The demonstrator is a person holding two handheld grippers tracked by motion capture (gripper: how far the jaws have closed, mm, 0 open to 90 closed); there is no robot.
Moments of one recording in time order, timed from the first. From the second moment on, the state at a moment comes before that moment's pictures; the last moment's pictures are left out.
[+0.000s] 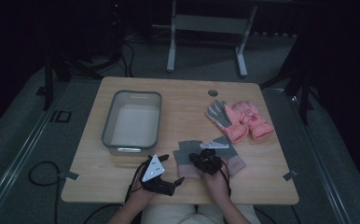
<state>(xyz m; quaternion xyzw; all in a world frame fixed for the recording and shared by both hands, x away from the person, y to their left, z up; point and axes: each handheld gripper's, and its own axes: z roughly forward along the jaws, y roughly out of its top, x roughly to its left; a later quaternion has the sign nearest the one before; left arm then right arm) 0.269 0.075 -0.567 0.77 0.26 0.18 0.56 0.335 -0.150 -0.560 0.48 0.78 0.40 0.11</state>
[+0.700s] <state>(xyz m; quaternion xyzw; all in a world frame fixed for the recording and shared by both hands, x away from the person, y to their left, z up) 0.270 0.076 -0.567 0.77 0.26 0.18 0.56 0.351 -0.205 -0.485 0.39 0.79 0.43 0.16</state>
